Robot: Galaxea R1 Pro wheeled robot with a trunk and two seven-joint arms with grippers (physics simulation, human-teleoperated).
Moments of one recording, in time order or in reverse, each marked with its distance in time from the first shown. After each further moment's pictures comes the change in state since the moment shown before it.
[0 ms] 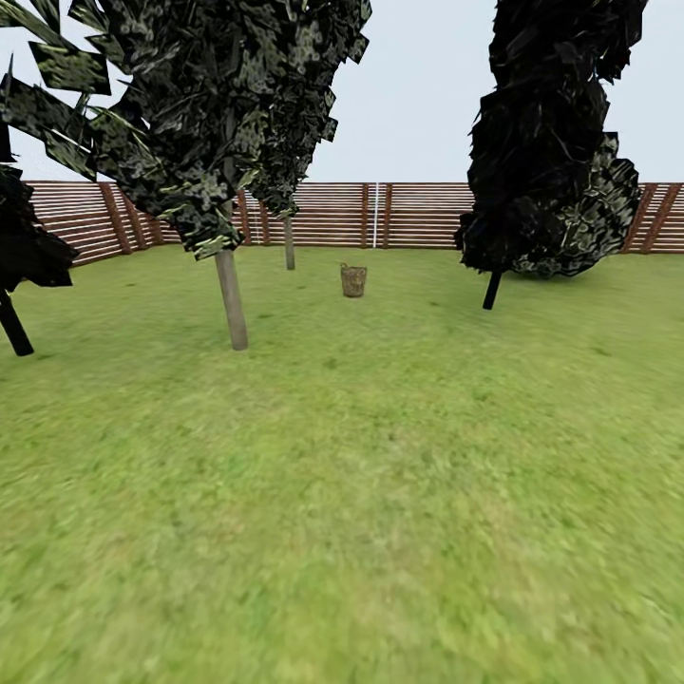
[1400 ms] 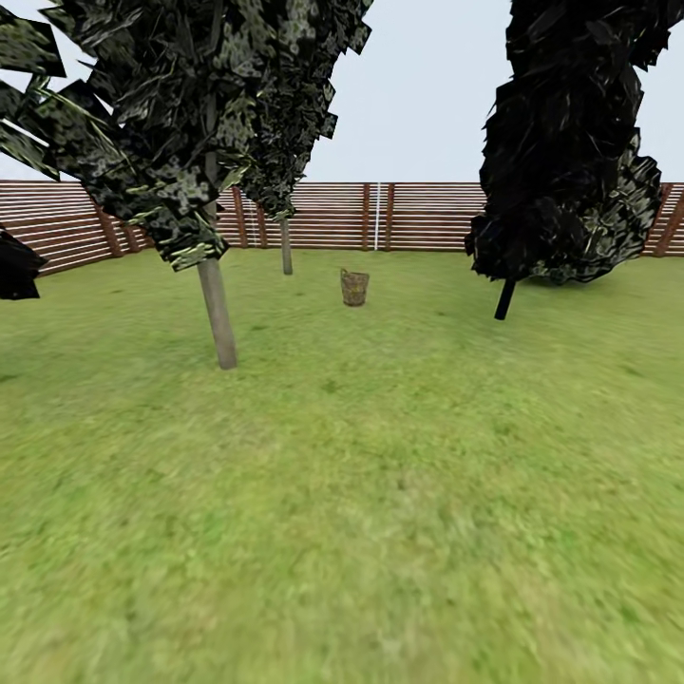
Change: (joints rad) left arm 0.000 0.000 0.000 0.000 0.000 0.000 0.000; right arm 0.000 0.000 0.000 0.000 0.000 0.000 0.000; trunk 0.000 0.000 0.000
